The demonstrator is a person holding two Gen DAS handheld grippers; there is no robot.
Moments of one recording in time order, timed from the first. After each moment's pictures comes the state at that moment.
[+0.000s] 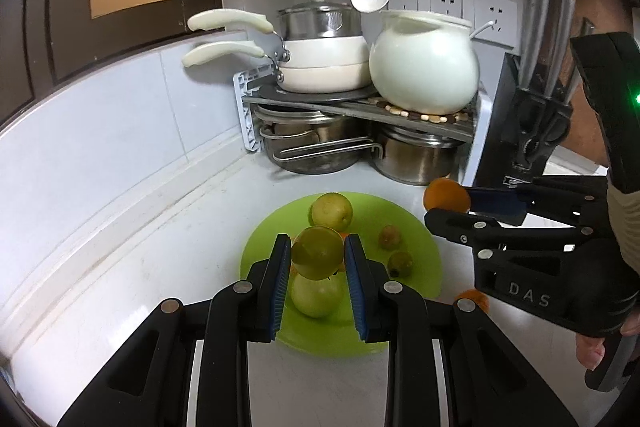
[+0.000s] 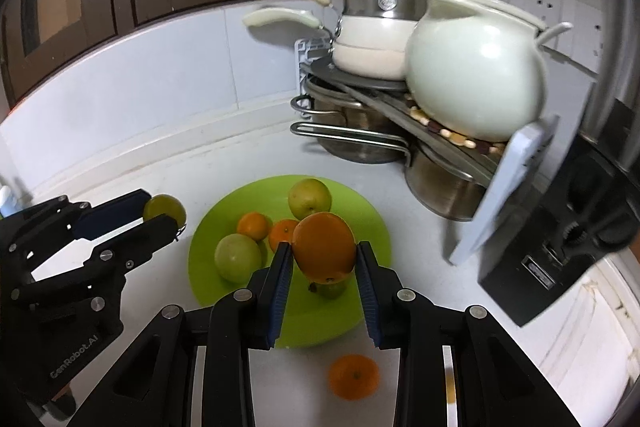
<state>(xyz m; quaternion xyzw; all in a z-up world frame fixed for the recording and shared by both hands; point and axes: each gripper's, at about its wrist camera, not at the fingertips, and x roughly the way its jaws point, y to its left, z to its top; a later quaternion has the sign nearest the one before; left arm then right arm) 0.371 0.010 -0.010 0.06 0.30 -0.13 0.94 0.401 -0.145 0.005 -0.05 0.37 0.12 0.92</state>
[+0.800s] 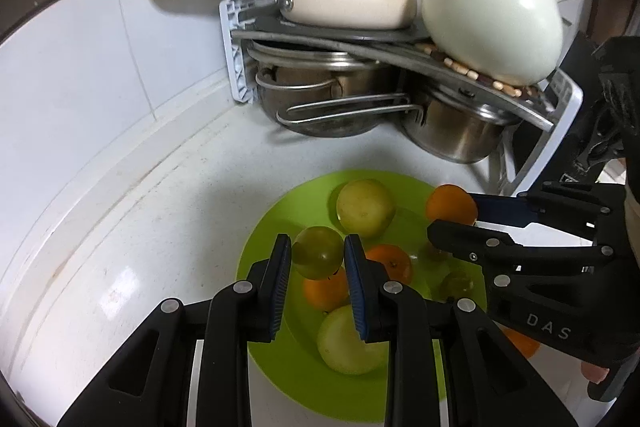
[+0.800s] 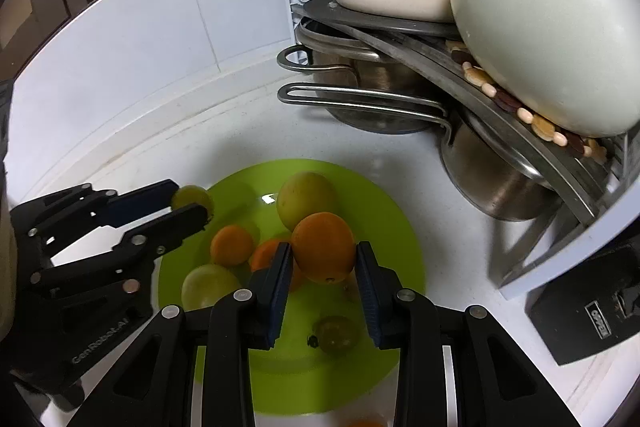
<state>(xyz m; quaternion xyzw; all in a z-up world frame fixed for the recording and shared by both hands) 0.479 0.019 -0.057 0.05 0.41 -0.15 0.90 0.490 -0.134 -0.041 -0.03 0.46 0.13 0.88</state>
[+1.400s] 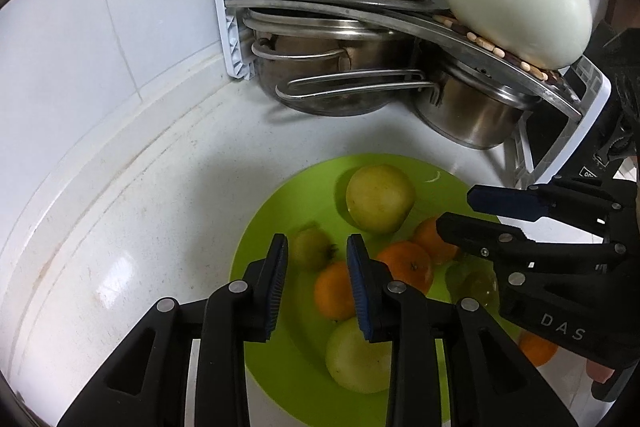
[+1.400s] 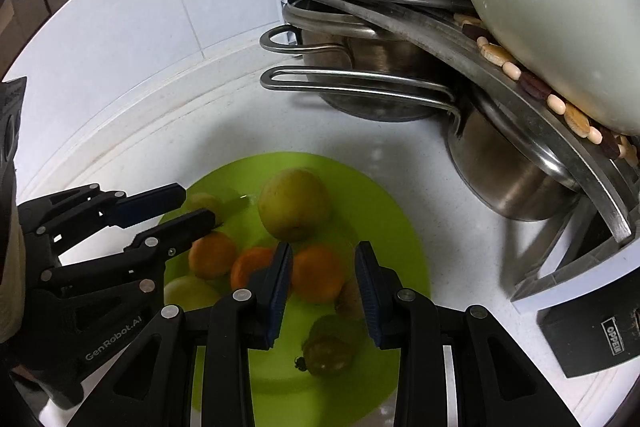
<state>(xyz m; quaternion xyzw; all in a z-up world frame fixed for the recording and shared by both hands) 0.500 0.015 -0.077 0.05 0.44 -0.15 0.89 0.506 -0.133 -0.057 -0.03 0.48 0.12 0.87</state>
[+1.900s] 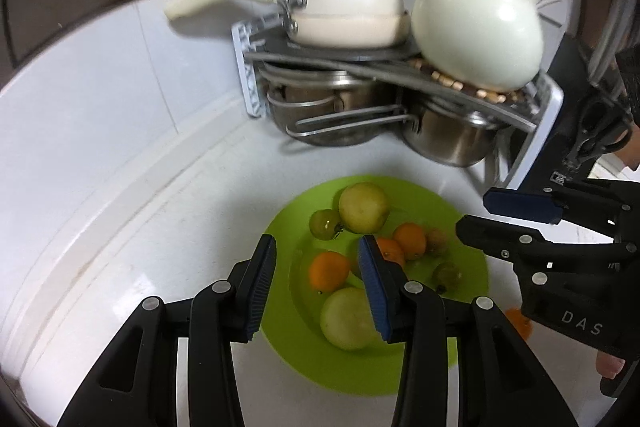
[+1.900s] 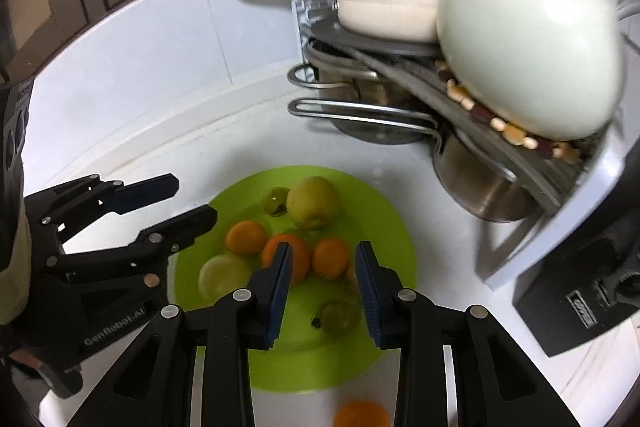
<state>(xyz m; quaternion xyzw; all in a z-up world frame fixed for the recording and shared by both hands) 0.442 0.016 -0.028 0.06 0.38 -0.12 0.92 0.445 -0.140 -0.015 -0.04 0.42 0.13 0.90</state>
